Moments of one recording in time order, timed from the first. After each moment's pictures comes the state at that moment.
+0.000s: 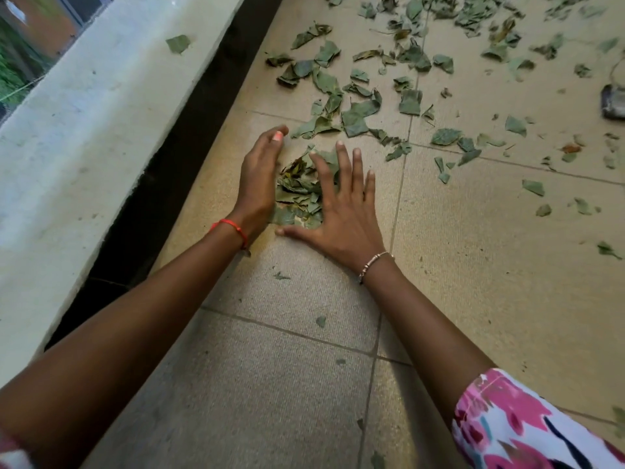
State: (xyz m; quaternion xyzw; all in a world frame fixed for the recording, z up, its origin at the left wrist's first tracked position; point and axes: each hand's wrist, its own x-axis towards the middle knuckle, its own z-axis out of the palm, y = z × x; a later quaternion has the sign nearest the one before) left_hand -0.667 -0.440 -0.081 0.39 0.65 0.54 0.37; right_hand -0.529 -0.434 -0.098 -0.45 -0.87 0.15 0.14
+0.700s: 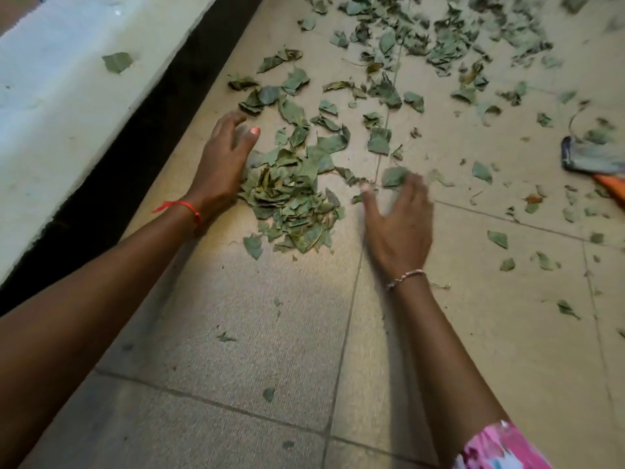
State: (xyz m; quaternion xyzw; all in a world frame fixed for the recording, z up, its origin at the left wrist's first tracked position) left_hand -0.693 -0.361 -0.081 0.48 0.72 0.43 0.26; right_hand -0.457 -0.348 -0.101 -0.67 -0.69 0.15 0.21
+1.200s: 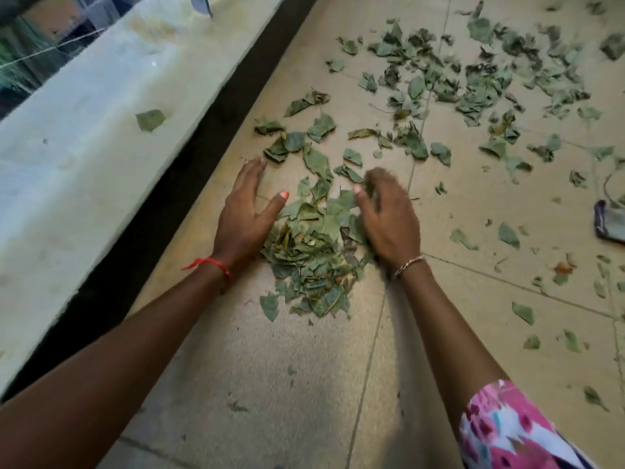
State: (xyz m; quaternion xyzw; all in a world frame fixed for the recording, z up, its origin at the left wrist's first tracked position) left_hand -0.701 -0.351 -0.091 0.49 0.75 0.40 0.19; right_hand -0.509 -0.260 -0.095 -0.51 -0.80 0.23 0.23
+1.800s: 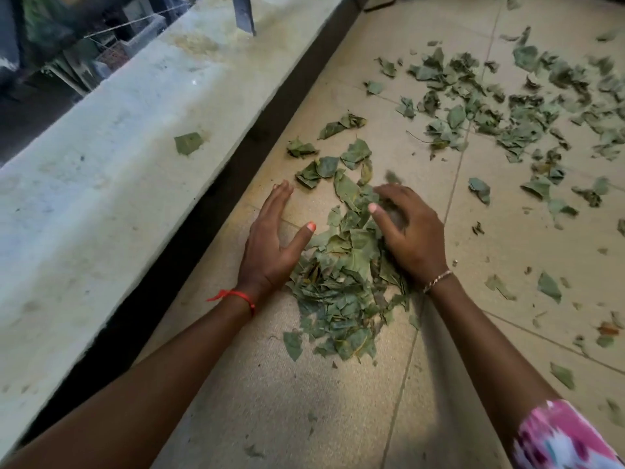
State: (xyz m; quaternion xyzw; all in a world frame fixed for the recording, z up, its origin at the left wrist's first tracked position) left_hand -0.704 -0.355 -0.085 0.47 0.72 0.46 0.22; right_hand -0.532 -0.227 -0.086 -0.41 -0.84 0.23 0.28
